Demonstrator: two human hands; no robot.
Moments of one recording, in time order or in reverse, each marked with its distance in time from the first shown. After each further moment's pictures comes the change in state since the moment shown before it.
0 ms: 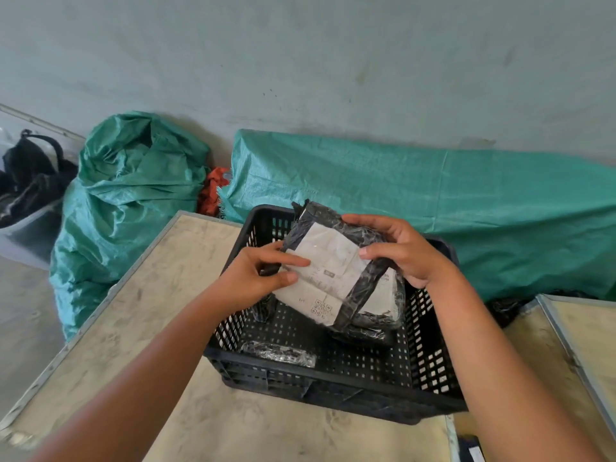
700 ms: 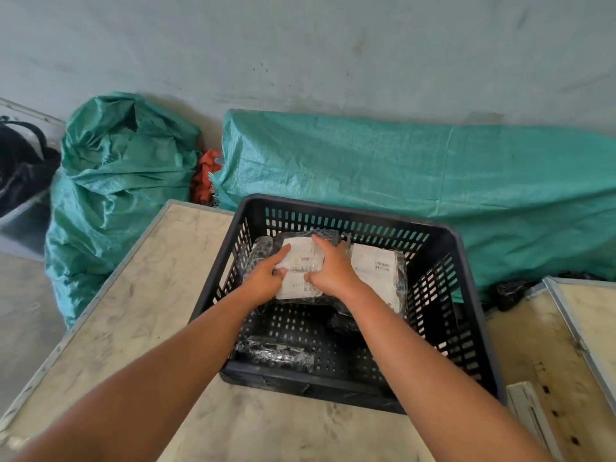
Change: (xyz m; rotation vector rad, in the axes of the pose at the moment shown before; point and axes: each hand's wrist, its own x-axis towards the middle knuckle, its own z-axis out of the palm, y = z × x) left_hand 0.064 -0.127 0.007 0.446 0.137 -0.499; right_hand 0.069 0.123 0.073 -0.596 0.246 0.427
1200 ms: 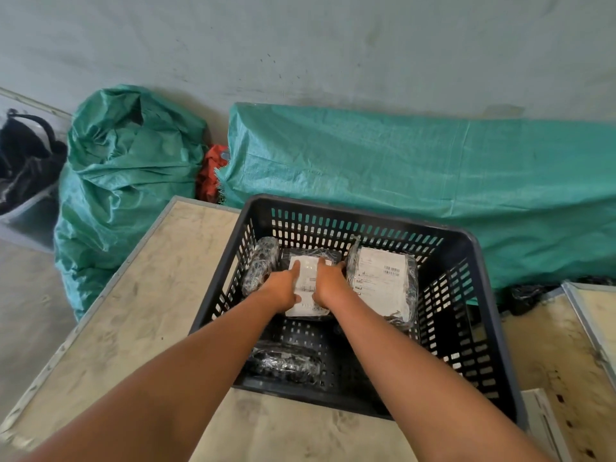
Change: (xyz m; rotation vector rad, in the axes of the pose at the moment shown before) left_hand 0.028 -0.011 0.022 0.567 -0.209 -0.081; right_hand 0.031 -0.003 0.038 -0.432 -0.231 0.314
